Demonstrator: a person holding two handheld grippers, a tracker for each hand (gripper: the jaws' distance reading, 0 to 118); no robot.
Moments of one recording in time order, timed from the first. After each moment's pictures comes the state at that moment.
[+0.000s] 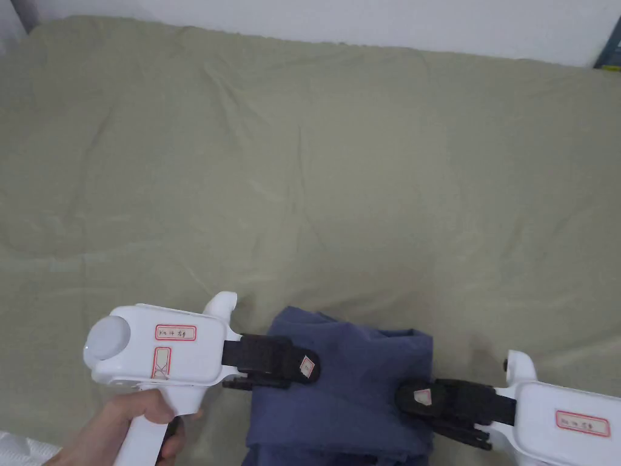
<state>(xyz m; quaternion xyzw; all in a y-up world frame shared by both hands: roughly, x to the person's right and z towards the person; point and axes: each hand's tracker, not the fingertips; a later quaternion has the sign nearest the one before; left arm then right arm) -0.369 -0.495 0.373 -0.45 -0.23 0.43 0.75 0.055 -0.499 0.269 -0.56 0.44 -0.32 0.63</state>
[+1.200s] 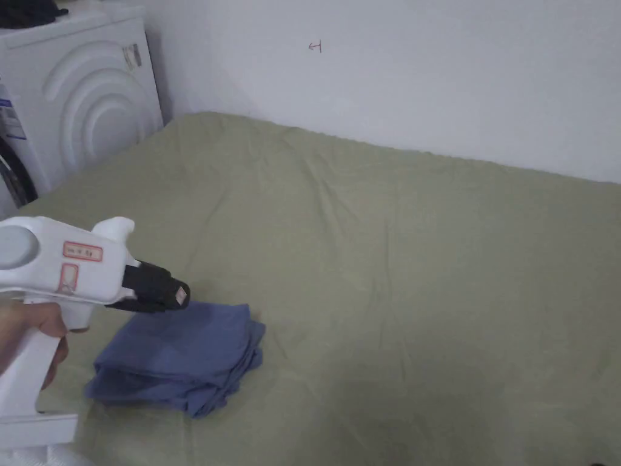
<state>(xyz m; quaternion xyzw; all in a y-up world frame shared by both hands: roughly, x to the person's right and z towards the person) -0.528 -0.324 0.453 -0.39 0.03 0.24 0.89 0.075 -0.346 0.324 -0.39 0.36 -0.14 0.84</state>
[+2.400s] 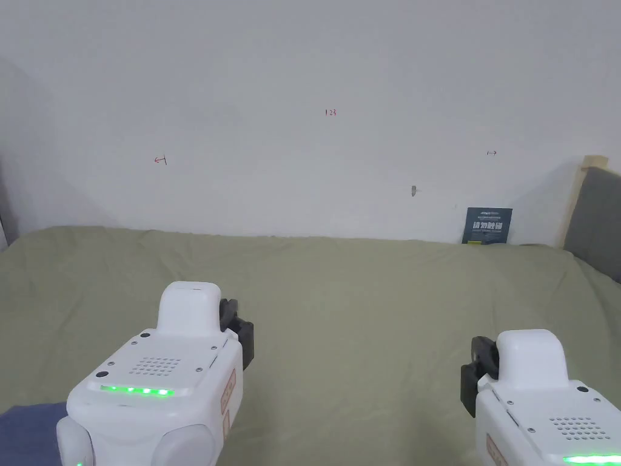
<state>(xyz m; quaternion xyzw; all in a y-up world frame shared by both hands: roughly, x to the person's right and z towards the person) -0.195 -0.240 0.450 -0.09 0.10 0.02 0.99 0.099 -0.261 0.386 -0.09 0.13 0.07 0.98</state>
